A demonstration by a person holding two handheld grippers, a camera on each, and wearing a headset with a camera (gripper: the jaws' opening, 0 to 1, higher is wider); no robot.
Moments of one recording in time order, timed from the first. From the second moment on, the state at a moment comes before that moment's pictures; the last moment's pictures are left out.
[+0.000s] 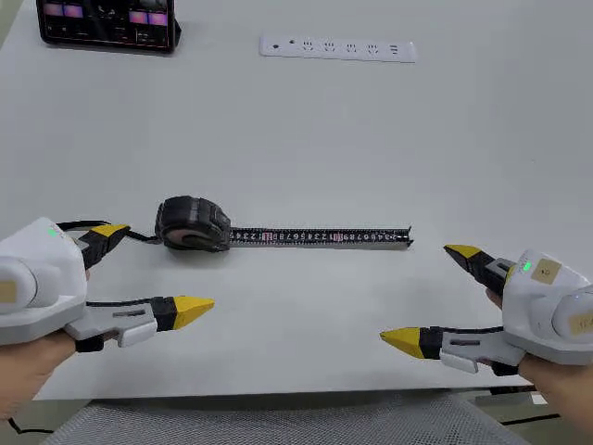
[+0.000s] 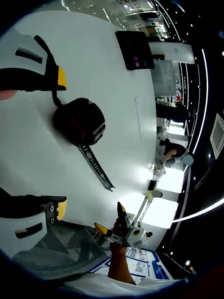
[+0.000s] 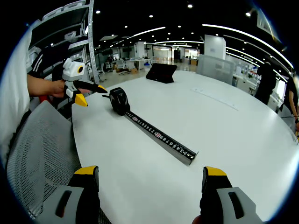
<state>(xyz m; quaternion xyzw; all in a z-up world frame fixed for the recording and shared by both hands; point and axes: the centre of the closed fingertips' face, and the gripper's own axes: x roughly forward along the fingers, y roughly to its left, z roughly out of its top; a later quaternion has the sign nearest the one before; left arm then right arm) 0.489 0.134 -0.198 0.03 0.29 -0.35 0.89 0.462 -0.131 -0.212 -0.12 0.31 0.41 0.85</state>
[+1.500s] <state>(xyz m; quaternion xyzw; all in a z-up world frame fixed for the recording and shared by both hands) 0.517 0.116 -0.205 -0.07 0.29 -0.33 0.90 0.471 -0.139 -0.209 -0.12 0.31 0.40 0.85</state>
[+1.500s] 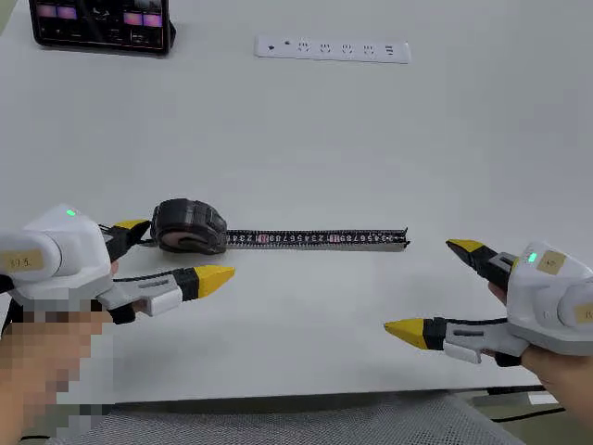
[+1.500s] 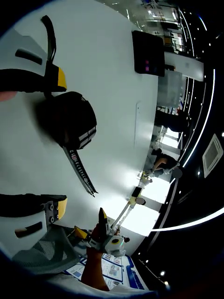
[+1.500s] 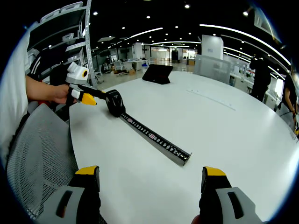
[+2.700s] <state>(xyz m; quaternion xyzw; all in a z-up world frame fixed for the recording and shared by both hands) 0.525 0.117 -0.208 -0.07 0.29 -0.27 0.92 0.510 -0.151 -0.210 -0.18 0.31 0.45 0.81</state>
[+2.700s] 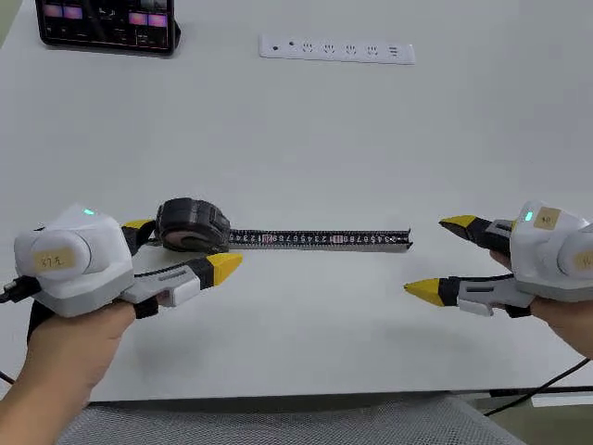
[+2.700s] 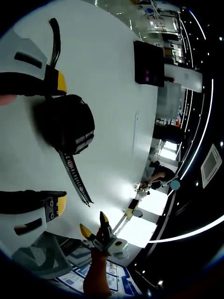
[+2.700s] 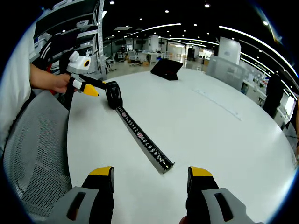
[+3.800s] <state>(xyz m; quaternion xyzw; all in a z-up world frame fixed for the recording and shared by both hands) 0.543 0.116 -0.220 -0.07 0.30 -0.18 0.93 0.538 -0.162 -0.229 -0.26 0.34 0.52 0.74</state>
